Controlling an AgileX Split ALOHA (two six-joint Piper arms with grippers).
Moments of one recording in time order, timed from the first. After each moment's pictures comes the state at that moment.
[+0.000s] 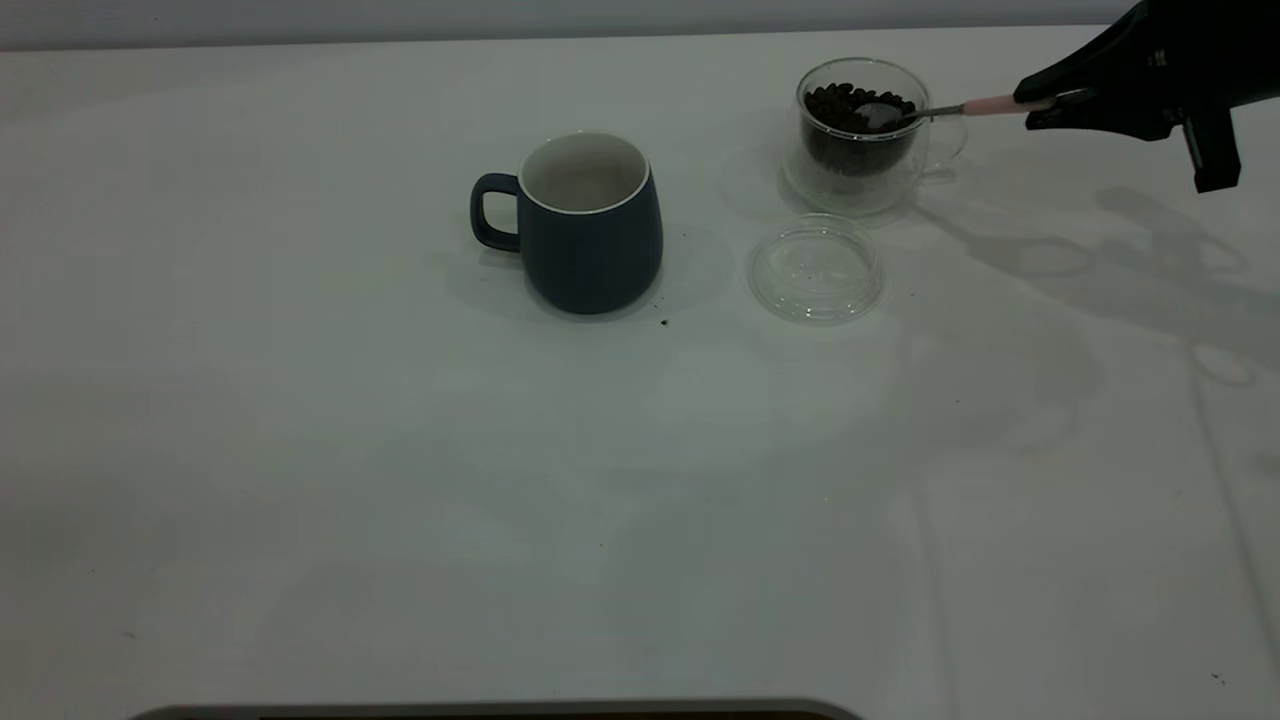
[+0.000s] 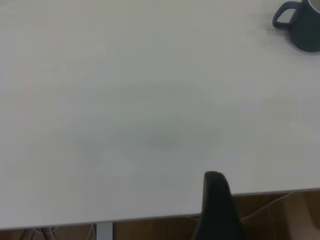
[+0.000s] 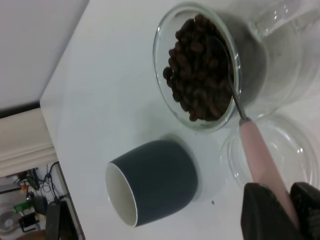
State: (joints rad) left arm -0.06 -0.02 -0.49 -0.01 1.14 0.01; right arm -0.19 2.31 -1.20 1.51 0.84 -0.88
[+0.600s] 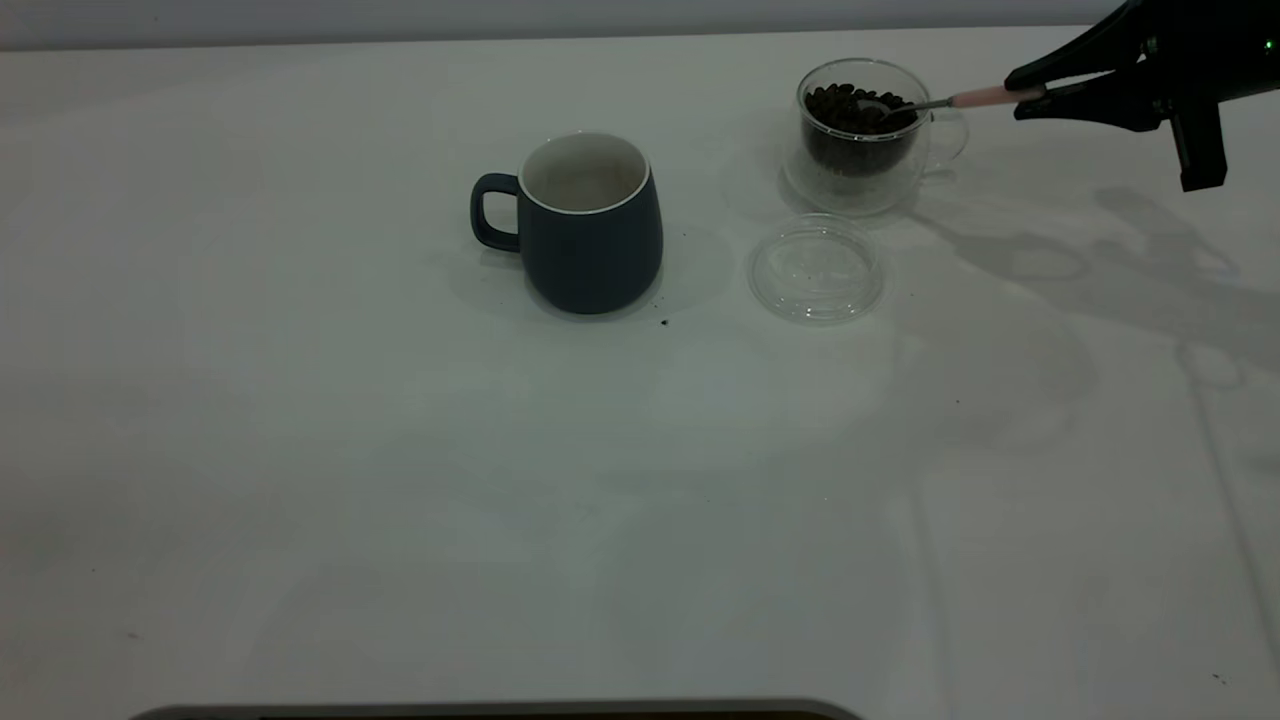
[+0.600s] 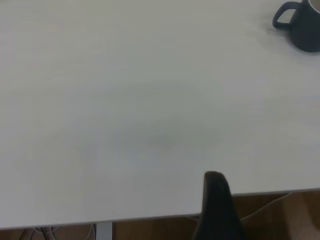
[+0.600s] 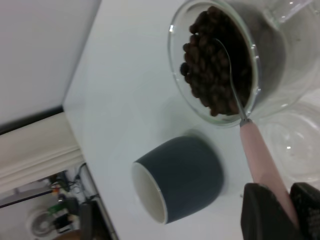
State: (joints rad) left arm -0.06 -0.02 -0.49 -0.01 1.14 0.01; right arm -0.19 2.31 -1.20 1.55 0.89 -0.81
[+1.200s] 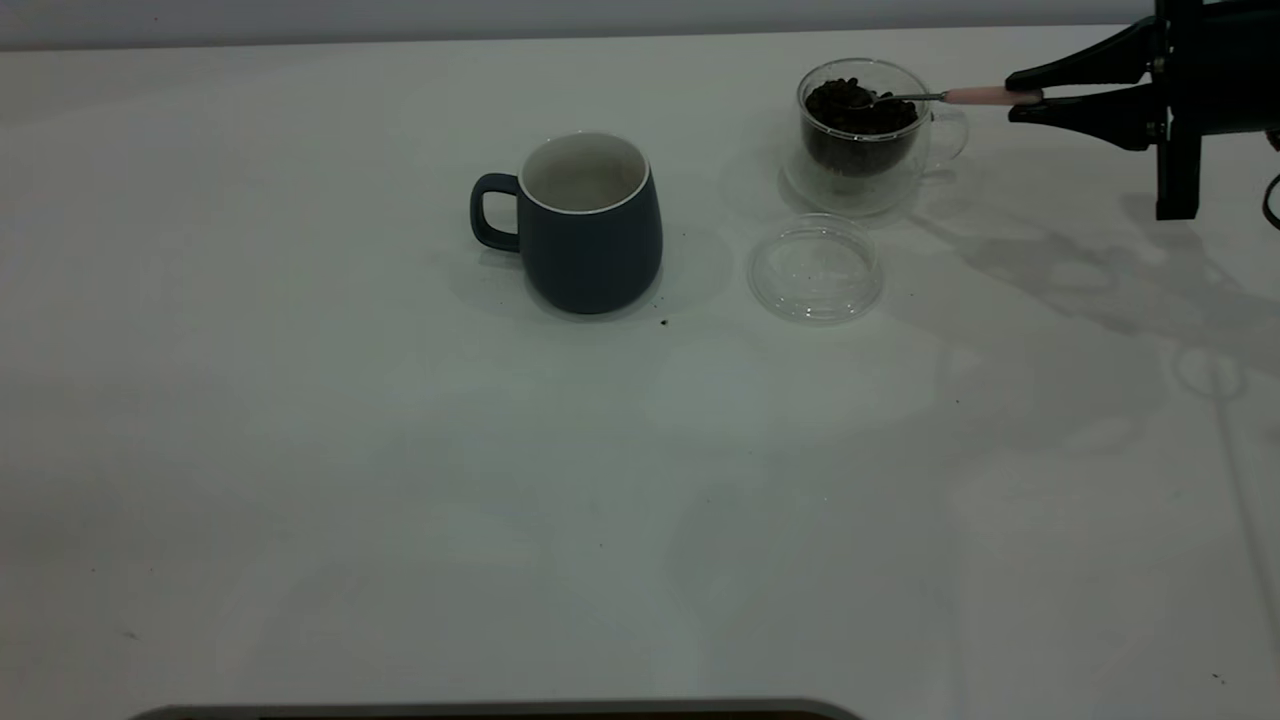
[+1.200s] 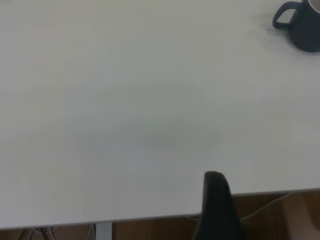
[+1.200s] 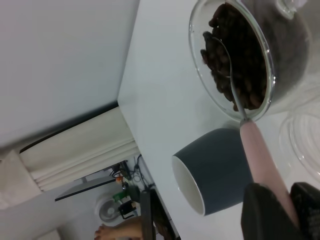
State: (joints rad) left arm -0.06 -0.02 -0.49 -0.01 1.14 0.00; right arm -0.24 2.41 -1.20 1.65 1.06 -0.87
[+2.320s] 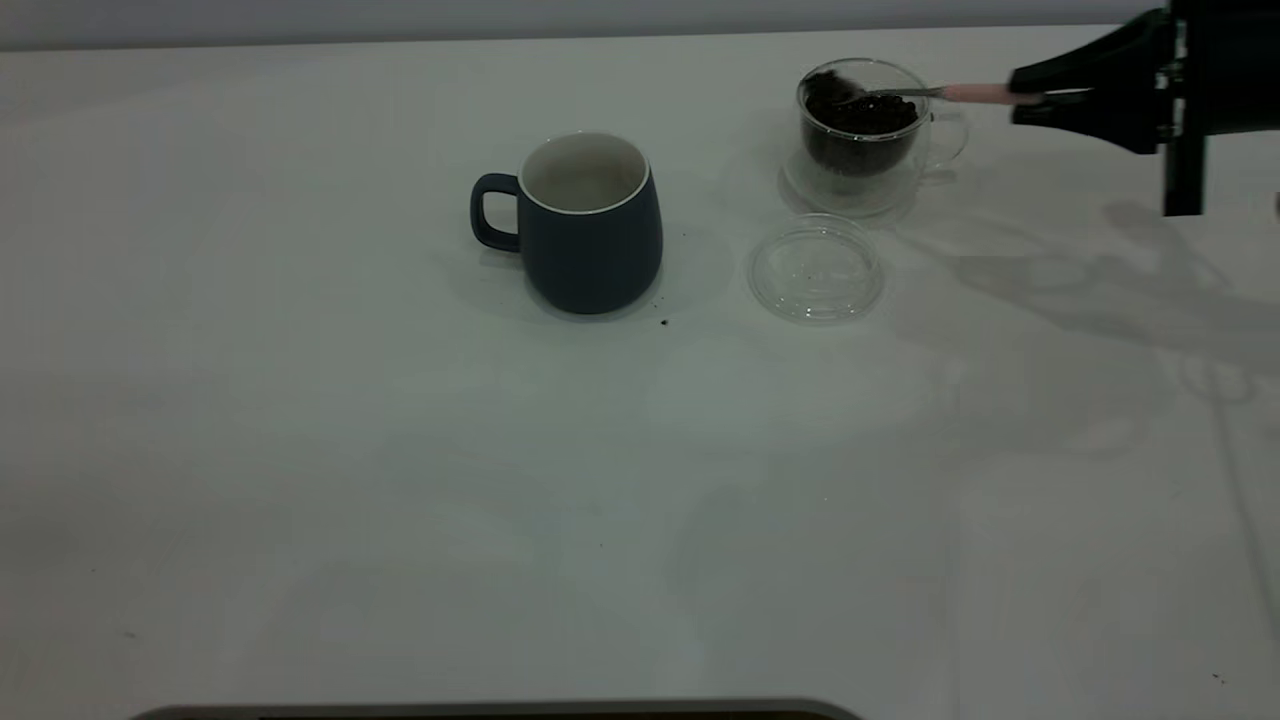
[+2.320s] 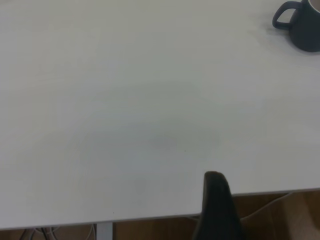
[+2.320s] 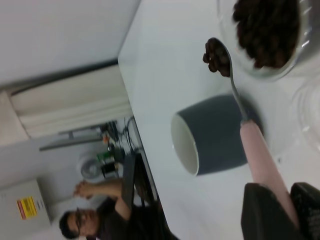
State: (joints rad) left arm -0.06 -0.02 -0.49 -0.01 1.14 0.01; right arm -0.23 2.41 -1.20 1.57 1.14 -0.98
